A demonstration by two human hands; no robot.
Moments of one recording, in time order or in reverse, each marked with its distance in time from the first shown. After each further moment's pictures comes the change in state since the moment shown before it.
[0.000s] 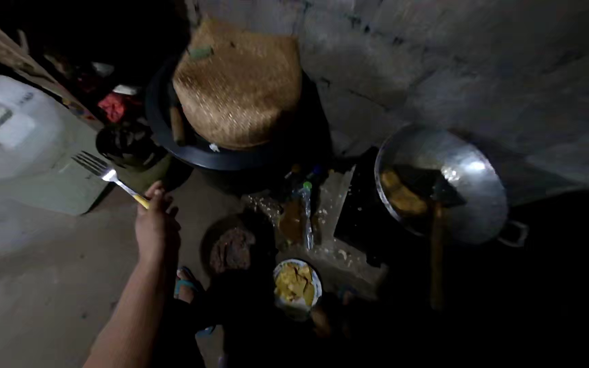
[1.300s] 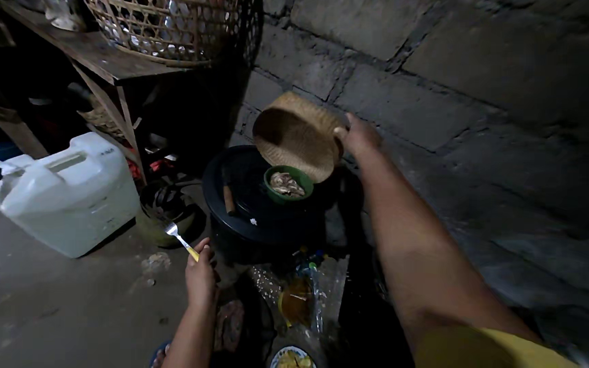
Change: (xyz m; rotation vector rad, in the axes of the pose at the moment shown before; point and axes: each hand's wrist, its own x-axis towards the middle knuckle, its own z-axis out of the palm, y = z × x) left_hand 0.031 0.021 -0.026 -0.226 -0.040 -0.161; right_hand -0.273 -0.496 -0.193 -0.356 1.095 -1.140
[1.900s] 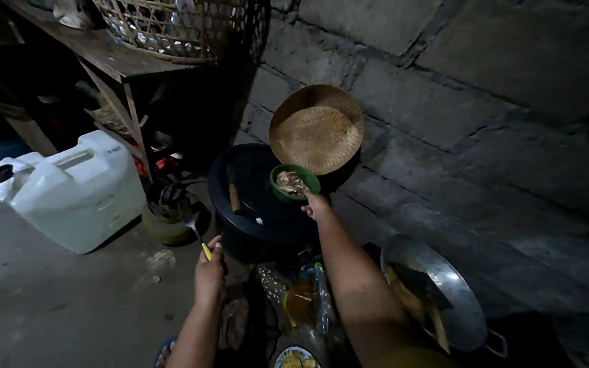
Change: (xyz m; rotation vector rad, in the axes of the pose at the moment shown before) left_hand 0.001 0.000 -0.002 0.060 -0.106 -0.013; right_hand -0.094 0.011 0.171 0.814 -0.296 0.735
